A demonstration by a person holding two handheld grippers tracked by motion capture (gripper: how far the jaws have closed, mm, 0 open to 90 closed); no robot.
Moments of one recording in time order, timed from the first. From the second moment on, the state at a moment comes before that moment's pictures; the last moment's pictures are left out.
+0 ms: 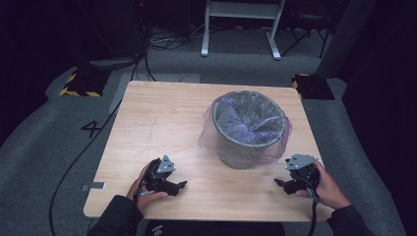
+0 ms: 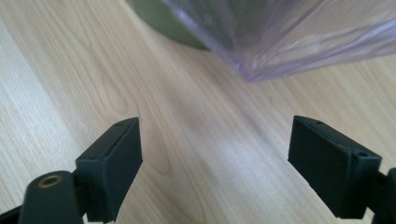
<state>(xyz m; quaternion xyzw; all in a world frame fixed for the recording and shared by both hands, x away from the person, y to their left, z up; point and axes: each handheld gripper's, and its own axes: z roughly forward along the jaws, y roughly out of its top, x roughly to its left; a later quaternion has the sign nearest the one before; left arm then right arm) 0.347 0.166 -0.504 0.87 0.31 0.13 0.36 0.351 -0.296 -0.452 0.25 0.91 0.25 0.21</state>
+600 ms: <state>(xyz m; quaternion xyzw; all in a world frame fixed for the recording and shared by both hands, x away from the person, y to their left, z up) 0.346 0.166 -0.504 0.87 0.31 0.13 0.36 0.333 -0.334 -0.480 0.31 0.89 0.27 0.21</state>
